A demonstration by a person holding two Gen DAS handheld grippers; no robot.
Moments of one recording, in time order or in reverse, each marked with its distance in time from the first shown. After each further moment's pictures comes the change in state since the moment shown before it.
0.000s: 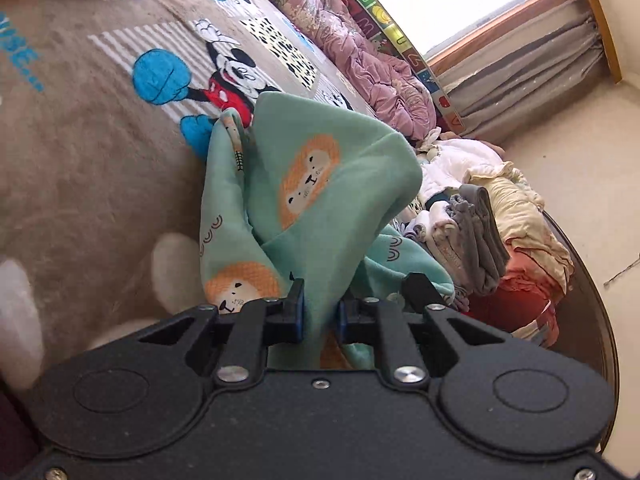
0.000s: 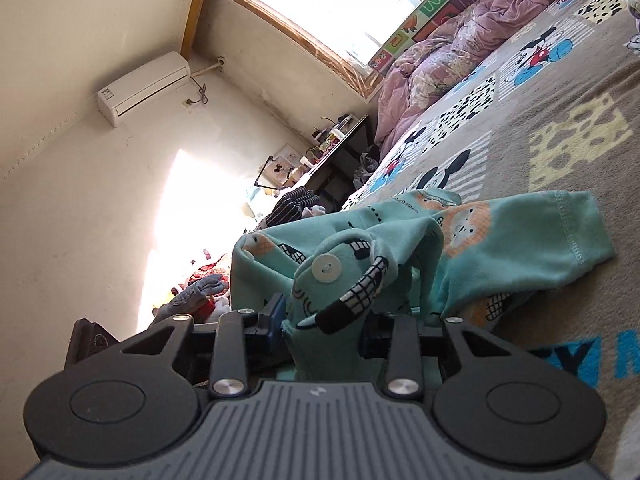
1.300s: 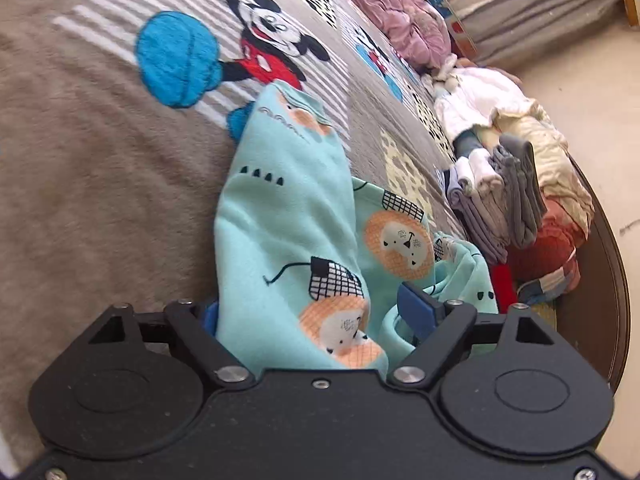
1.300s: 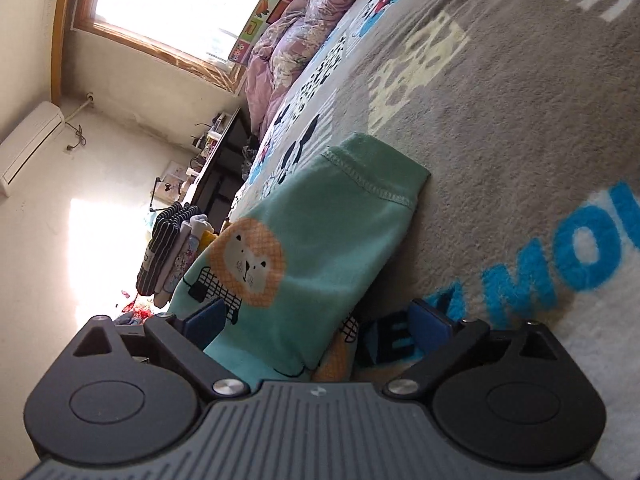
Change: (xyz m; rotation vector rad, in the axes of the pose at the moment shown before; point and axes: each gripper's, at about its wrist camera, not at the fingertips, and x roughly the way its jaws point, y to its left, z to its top) left arm 0.094 0.072 0.100 0.146 0.297 -0.002; right arm 0.023 -0.094 0.001 0.292 0.043 -0.266
